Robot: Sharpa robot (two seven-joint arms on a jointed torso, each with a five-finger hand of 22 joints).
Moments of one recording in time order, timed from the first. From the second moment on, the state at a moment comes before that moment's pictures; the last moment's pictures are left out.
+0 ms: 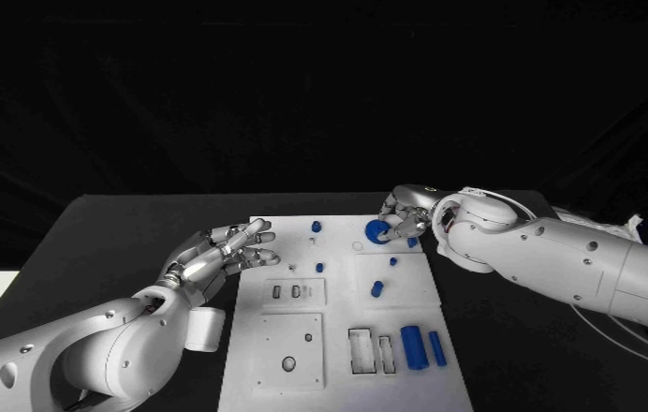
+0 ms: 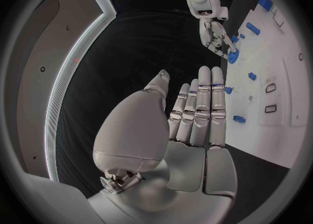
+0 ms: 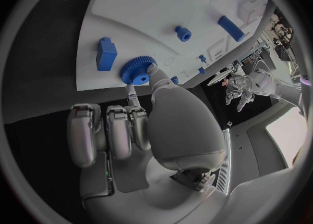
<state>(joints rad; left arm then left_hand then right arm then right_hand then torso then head) 1.16 -0.94 -0.01 1.80 0.12 -0.37 0.42 1.38 -0.04 0.08 0.15 0.11 0.97 0.22 0.08 0.07 1.08 0.15 0.08 0.07 1.22 0.09 0.25 0.29 0.18 1.01 0.19 0.45 0.19 1.22 -0.87 0.08 1.39 -1.51 -0.16 -0.24 1.35 -0.08 0.06 0.15 0.22 0.98 0.14 0.16 0.09 1.47 0.05 1.57 1.31 1.46 -0.02 1.55 1.31 0.05 1.47 0.08 1.49 1.31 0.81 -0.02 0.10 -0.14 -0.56</state>
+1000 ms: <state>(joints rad) 1.16 -0.94 -0.01 1.80 0.12 -0.36 0.42 1.39 -0.04 0.08 0.15 0.11 0.97 0.22 0.08 0.07 1.08 0.15 0.08 0.07 1.22 0.09 0.25 0.29 0.18 1.00 0.19 0.45 0.19 1.21 -0.86 0.08 1.50 -1.66 -0.26 -0.25 1.37 -0.03 0.17 0.11 0.20 1.04 0.13 0.16 0.09 1.46 0.03 1.57 1.31 1.47 -0.04 1.56 1.31 0.04 1.47 0.07 1.52 1.31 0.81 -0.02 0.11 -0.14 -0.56</state>
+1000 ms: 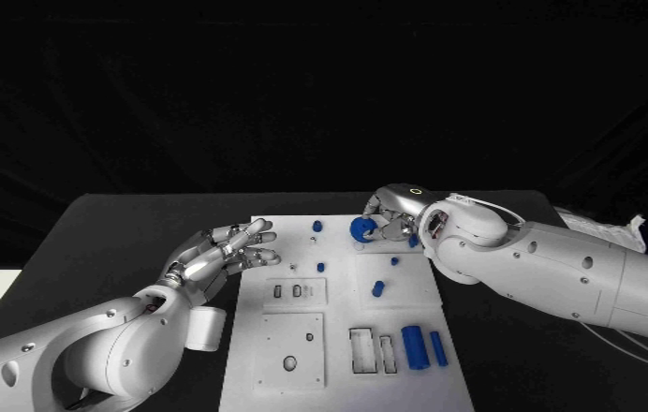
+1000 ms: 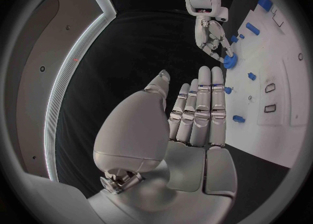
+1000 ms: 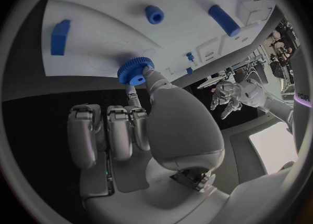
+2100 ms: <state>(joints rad) 1.16 -0.94 -0.01 1.80 0.12 -0.35 0.42 1.39 -0.04 0.08 0.15 0.11 0.97 0.22 0.08 0.07 1.08 0.15 0.08 0.07 1.22 0.09 0.25 0.29 0.18 1.00 0.19 0.45 0.19 1.17 -0.65 0.07 1.43 -1.80 -0.33 -0.27 1.35 -0.02 0.19 0.12 0.19 1.04 0.13 0.15 0.09 1.46 0.03 1.57 1.31 1.47 -0.04 1.56 1.31 0.03 1.47 0.06 1.53 1.31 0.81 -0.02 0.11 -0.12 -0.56</state>
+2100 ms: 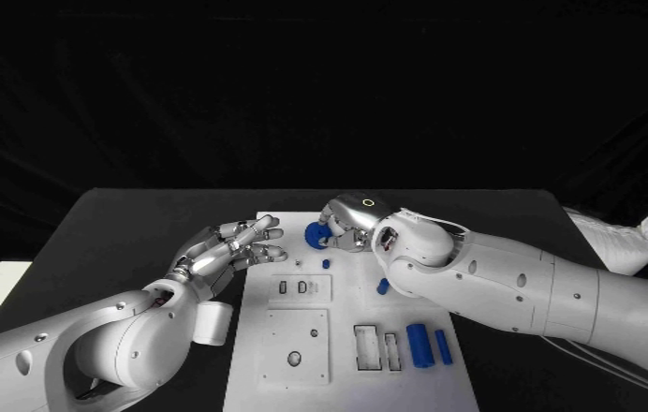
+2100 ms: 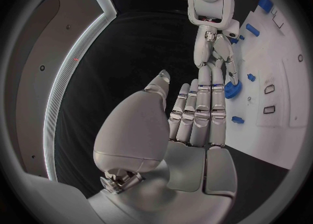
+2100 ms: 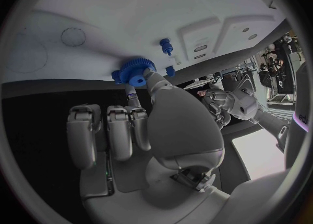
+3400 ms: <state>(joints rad) 1.16 -0.94 -0.01 1.80 0.12 -0.35 0.41 1.39 -0.04 0.08 0.15 0.11 0.97 0.22 0.08 0.07 1.08 0.15 0.08 0.07 1.22 0.09 0.25 0.29 0.18 1.00 0.19 0.45 0.19 1.17 -0.72 0.06 1.45 -1.73 -0.40 -0.23 1.11 -0.02 0.04 0.28 0.22 0.97 0.15 0.07 0.07 1.47 0.06 1.57 1.31 1.47 -0.02 1.56 1.31 0.03 1.47 0.09 1.53 1.31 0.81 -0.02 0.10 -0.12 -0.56</state>
